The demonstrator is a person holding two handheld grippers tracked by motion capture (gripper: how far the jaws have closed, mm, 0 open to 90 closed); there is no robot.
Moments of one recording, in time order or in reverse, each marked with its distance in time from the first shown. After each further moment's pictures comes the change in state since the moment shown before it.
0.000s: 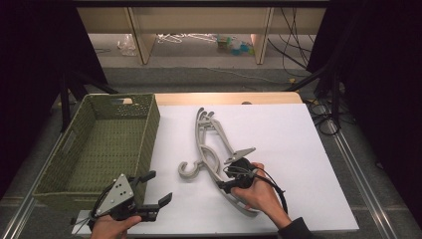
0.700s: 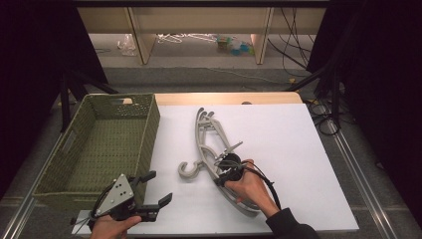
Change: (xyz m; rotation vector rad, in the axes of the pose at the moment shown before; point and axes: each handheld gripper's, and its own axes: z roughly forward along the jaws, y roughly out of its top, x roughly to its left) left arm -0.001 0.000 0.001 -0.008 -0.004 -0.021; right arm -0.008 0.016 0.028 0.128 0.047 0.036
